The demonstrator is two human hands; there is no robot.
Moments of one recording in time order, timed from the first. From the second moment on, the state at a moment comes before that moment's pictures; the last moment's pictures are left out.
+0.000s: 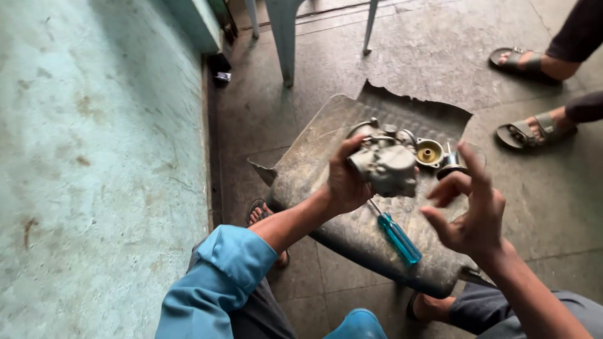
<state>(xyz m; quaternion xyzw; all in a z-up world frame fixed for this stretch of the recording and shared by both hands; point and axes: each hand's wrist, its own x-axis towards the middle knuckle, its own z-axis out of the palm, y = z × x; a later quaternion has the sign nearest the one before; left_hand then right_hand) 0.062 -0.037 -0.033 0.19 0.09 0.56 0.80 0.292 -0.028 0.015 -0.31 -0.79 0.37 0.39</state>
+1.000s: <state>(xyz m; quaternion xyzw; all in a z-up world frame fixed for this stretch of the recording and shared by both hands) 0.073 -0.039 -0.047 0.16 0.08 0.55 0.81 0.293 -0.023 0.019 -0.15 -0.91 0.12 0.36</state>
